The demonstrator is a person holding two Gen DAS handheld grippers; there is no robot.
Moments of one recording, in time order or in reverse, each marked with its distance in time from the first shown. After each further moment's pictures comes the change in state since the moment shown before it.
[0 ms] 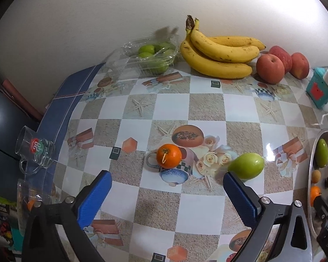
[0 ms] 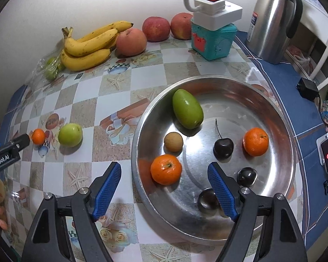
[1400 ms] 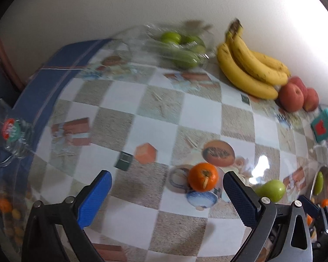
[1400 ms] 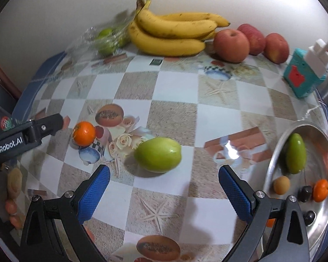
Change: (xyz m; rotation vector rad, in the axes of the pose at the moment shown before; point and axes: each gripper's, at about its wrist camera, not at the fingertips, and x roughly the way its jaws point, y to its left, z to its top) left arm 0.060 0.074 0.014 -0.166 0.056 -0.194; right arm 0.048 0.137 0.021 -0.239 0.034 0.143
